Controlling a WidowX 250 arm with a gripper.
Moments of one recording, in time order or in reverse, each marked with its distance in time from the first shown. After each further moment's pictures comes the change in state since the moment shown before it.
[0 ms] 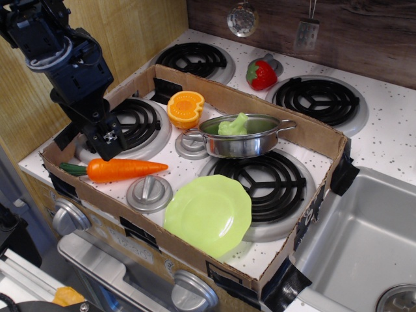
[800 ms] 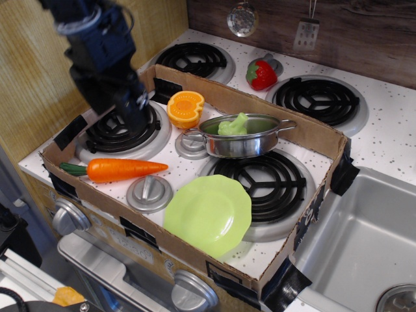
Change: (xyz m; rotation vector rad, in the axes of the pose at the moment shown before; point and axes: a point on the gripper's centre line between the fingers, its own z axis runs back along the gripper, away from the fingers) arm 0.035 -0.002 0.014 -0.037 0.071 0.221
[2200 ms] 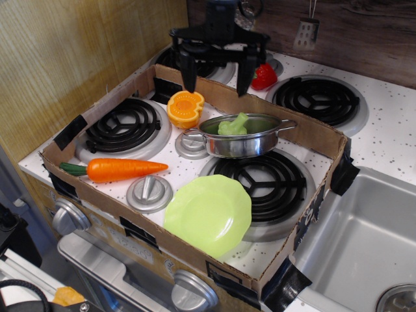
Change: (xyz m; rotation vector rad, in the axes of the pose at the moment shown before) arm 0.105 -0.043 -0.040 0.188 0.103 0.571
